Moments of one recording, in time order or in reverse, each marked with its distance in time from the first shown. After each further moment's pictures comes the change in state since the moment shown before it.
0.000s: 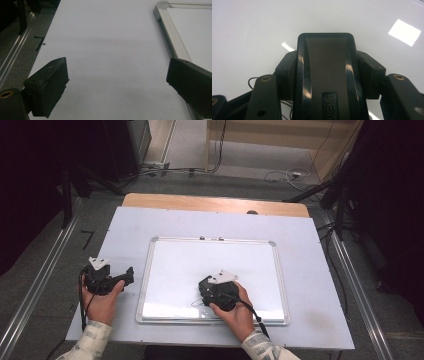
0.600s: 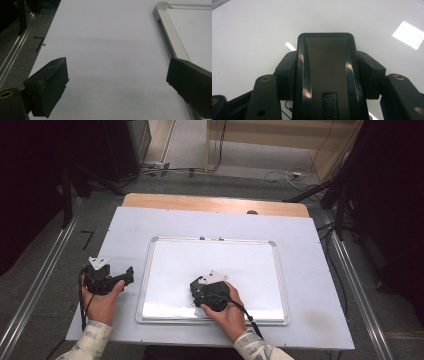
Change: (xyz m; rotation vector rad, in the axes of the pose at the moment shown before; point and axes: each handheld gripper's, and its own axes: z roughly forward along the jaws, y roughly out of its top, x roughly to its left) left arm 0.000 0.000 0.000 -0.001 -0.002 0.002; right arm 0.019 0.010 0.009 0.002 0.024 -0.023
